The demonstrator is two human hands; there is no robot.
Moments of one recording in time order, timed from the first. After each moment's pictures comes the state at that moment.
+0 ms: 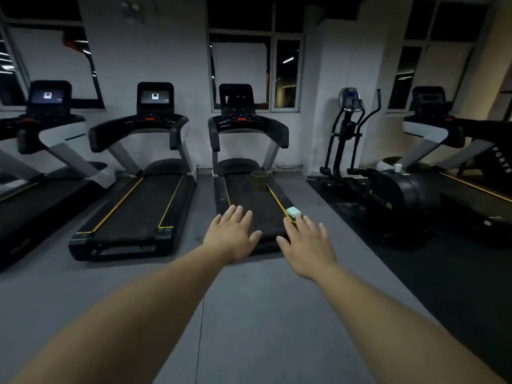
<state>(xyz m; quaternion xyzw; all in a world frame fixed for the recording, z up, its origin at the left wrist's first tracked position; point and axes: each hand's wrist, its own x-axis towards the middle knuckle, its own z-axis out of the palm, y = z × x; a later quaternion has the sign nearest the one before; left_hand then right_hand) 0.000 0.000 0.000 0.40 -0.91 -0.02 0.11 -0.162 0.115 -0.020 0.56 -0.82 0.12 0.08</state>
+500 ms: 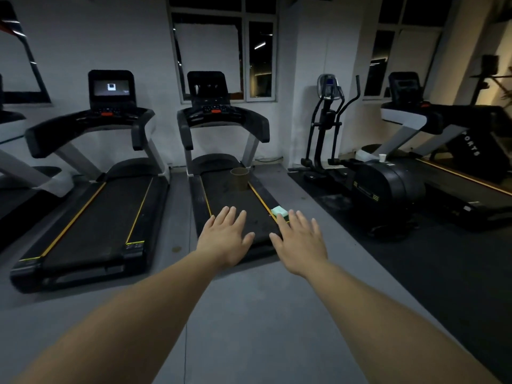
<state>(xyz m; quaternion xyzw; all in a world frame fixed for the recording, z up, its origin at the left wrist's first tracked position) -0.111 -0.211 -0.020 0.36 -0.93 -0.01 0.09 -0.263 -0.086 -0.030 0.52 -0.84 0.11 0.07</state>
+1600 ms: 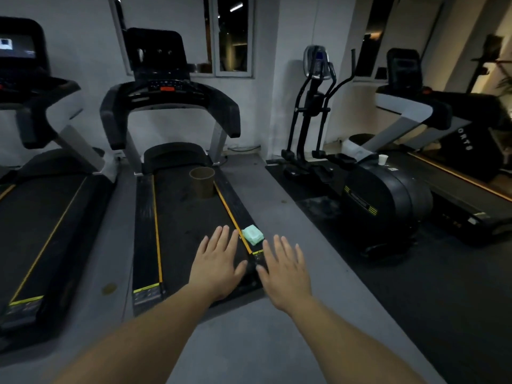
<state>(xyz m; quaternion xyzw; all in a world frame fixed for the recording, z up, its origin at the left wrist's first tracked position) -0.572 -0.632 -0.138 0.32 -0.94 -0.03 0.12 -0.705 -0.497 -0.146 0.51 -0.85 0.09 0.07</state>
